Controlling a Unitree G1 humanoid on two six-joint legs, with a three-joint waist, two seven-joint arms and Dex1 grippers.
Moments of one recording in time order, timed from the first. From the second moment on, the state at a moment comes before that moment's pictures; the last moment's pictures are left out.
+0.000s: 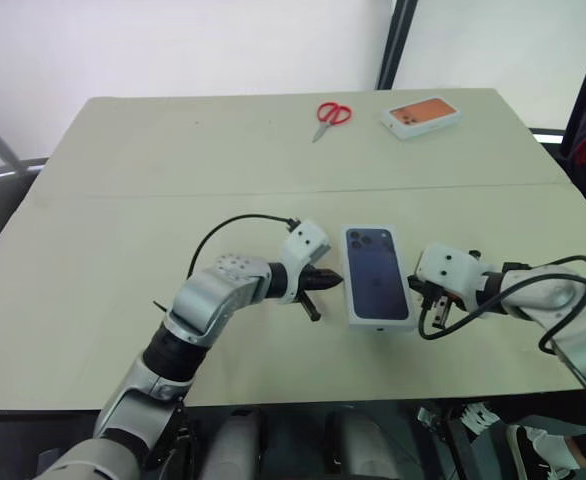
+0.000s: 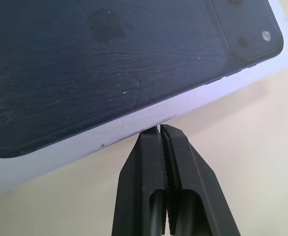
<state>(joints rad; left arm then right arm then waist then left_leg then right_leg) -0.60 0.24 -0.34 -0.19 -0.34 0.99 -0.65 -0.20 -1.05 0.11 -0.44 0.17 0.63 0.81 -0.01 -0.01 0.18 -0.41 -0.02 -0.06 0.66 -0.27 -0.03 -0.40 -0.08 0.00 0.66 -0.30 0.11</state>
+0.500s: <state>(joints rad) -0.60 0.23 -0.35 -0.15 -0.33 0.97 -0.64 -0.20 -1.03 0.11 -0.44 0.14 0.63 0.82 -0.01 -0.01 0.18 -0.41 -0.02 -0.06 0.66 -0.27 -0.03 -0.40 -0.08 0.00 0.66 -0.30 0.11</state>
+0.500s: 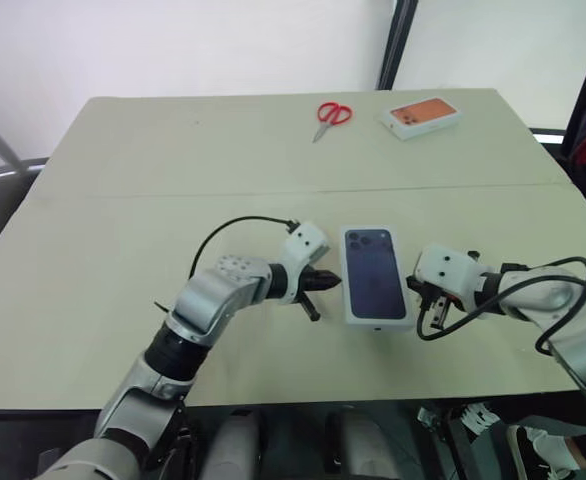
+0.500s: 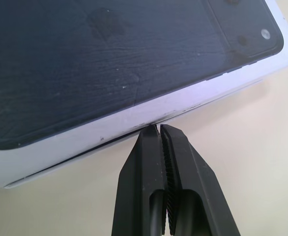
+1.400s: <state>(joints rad) -0.61 0.19 -0.34 -0.12 -0.31 0.95 -0.63 -0.19 -1.02 0.09 -0.43 0.11 0.64 0.81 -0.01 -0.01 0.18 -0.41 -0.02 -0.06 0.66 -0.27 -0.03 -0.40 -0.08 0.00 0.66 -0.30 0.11</state>
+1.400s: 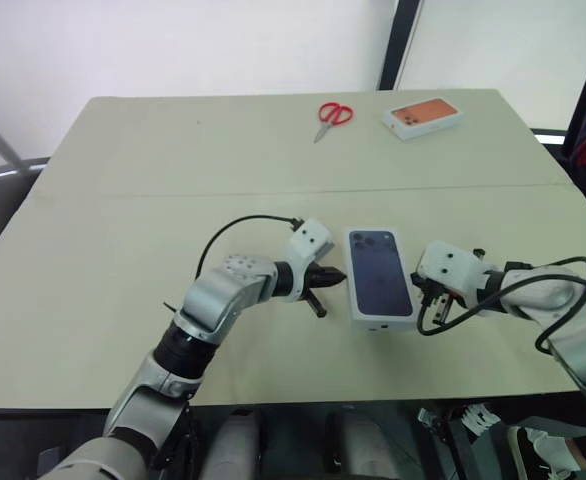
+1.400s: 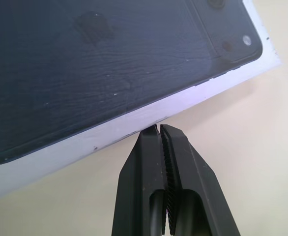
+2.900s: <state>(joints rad) -0.63 0.16 -0.16 0.06 -0.25 0.70 -0.58 -0.18 -0.80 -0.10 -0.46 0.30 0.70 0.66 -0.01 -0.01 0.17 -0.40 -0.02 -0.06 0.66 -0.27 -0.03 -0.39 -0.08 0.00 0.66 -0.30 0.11</state>
